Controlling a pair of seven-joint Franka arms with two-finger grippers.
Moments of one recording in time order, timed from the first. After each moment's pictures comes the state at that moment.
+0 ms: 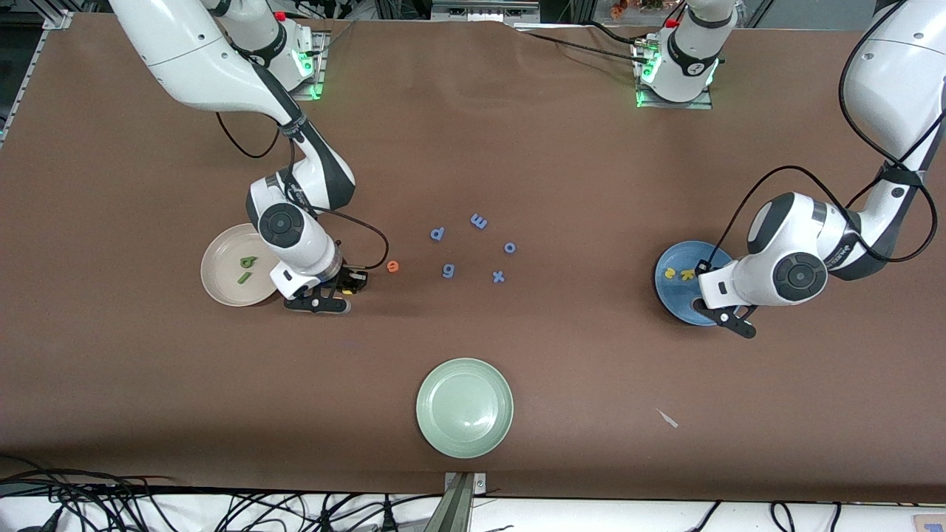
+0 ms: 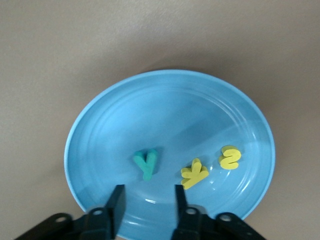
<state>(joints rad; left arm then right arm) 0.54 0.67 -0.67 -1.78 0.55 1.98 0.14 0.21 0.63 0.18 -1.89 -0.17 2.53 0.55</state>
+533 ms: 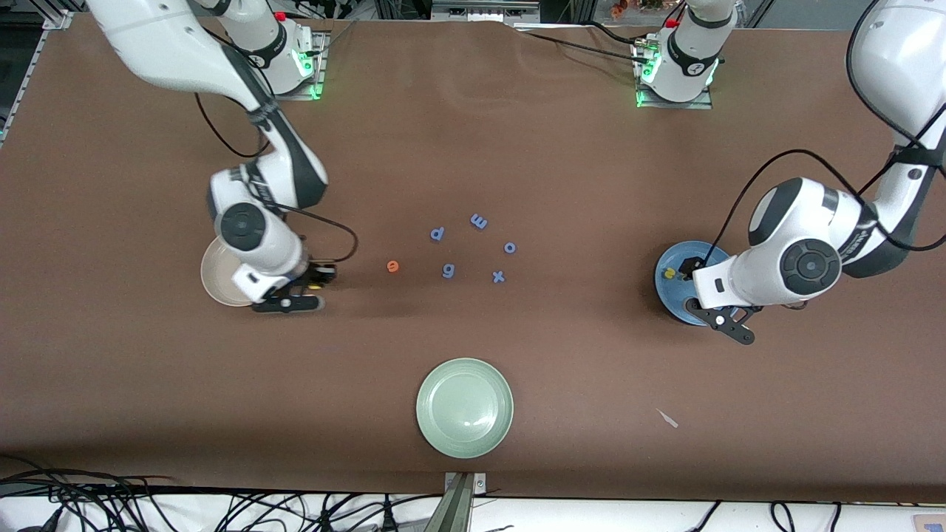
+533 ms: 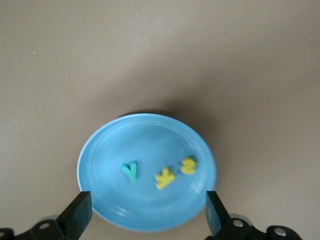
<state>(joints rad) 0.52 0.64 -0.82 -1.61 0.49 1.78 0.14 0.10 0.47 0.16 -1.92 -0.18 2.32 0.25</state>
